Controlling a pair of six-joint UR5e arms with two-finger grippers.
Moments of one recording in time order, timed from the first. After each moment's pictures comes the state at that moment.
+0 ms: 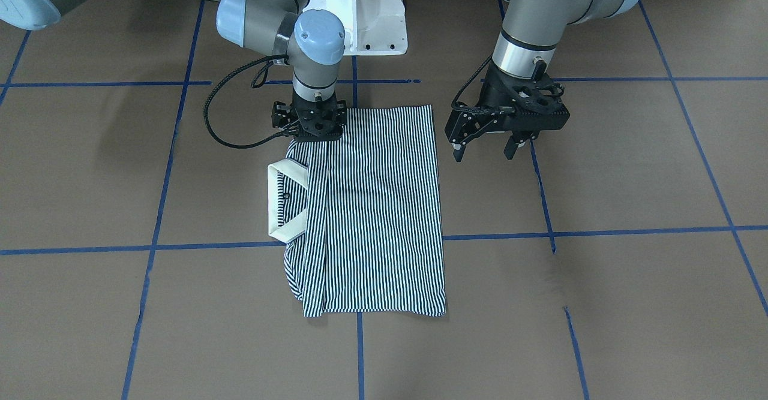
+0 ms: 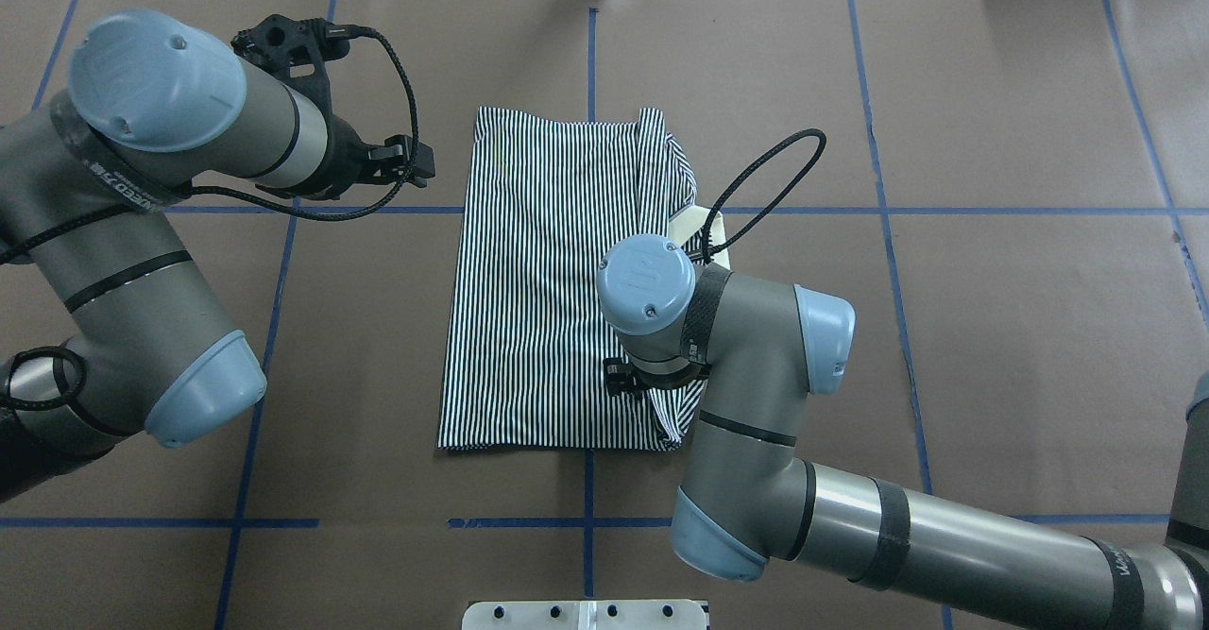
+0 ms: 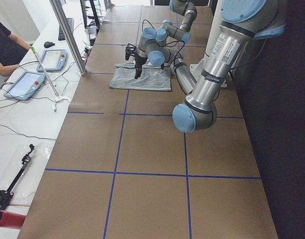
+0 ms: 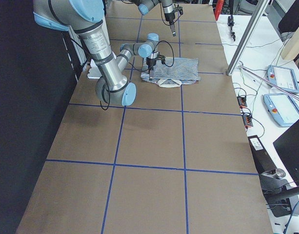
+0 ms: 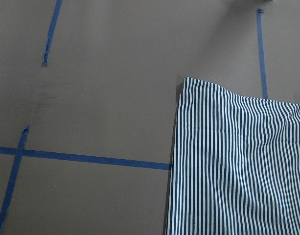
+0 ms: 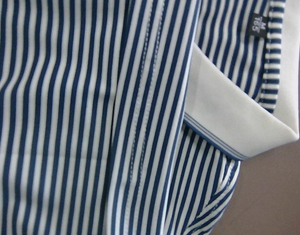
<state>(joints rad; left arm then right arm) -0.73 -2.07 -1.92 -1.65 -1.81 -1.21 0.40 -0.87 1.62 -1.79 1.83 1.10</state>
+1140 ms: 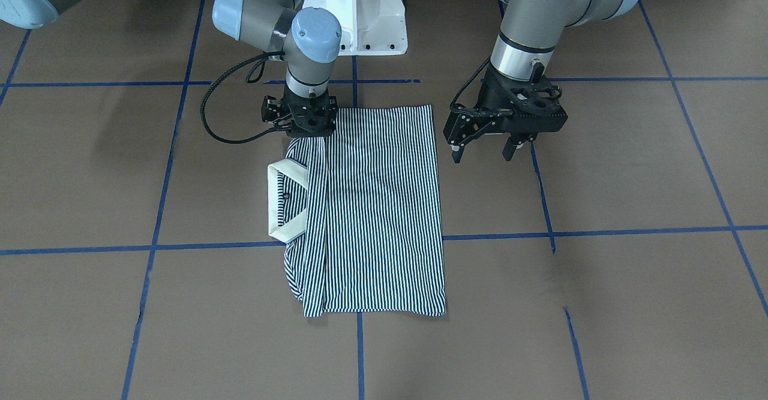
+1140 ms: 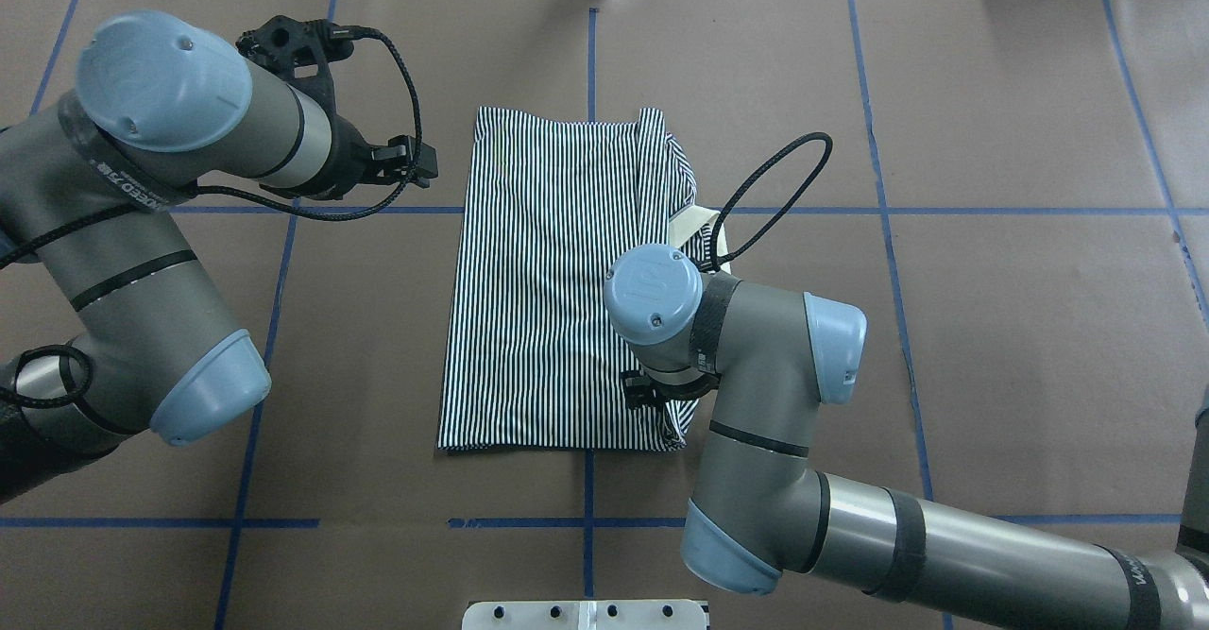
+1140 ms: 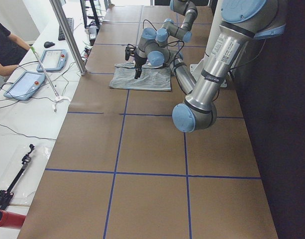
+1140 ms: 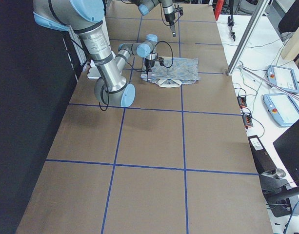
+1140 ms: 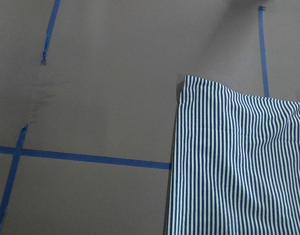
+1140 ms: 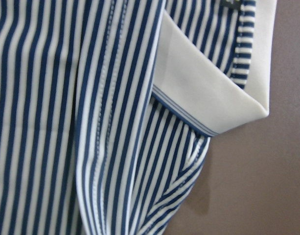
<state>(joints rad) -0.73 -2.08 -1.91 -1.65 -1.81 -1.21 0.40 -0.91 1.67 -1.88 1.83 1.06</state>
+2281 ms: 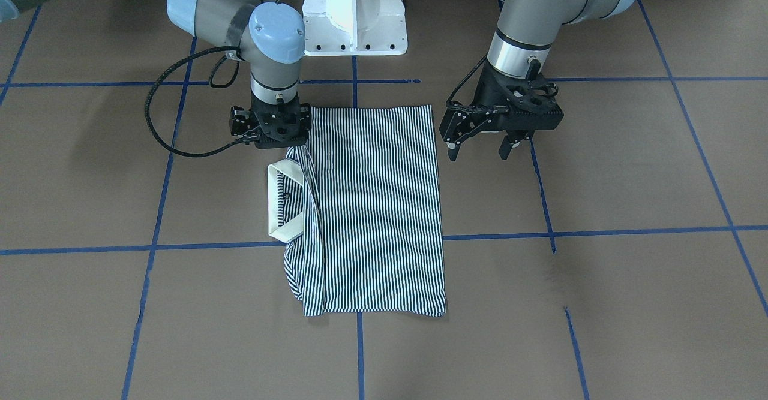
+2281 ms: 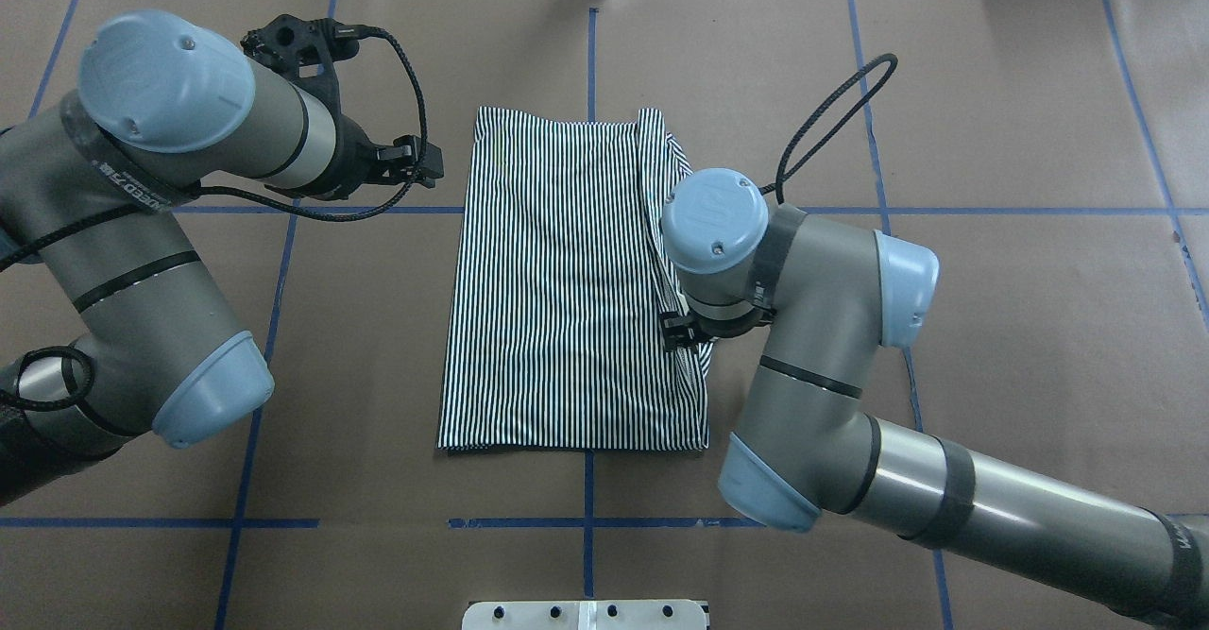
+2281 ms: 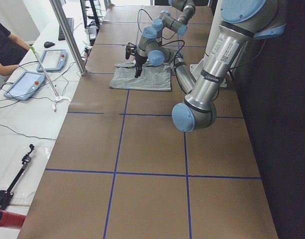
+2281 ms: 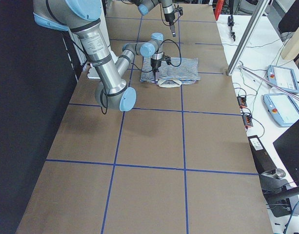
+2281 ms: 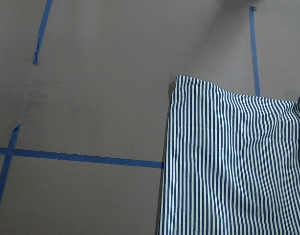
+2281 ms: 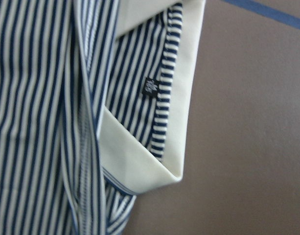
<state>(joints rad) -0.73 -2.08 -1.91 -1.66 -1.82 -1.21 0.50 -0.90 1.70 -1.89 1.82 0.93</state>
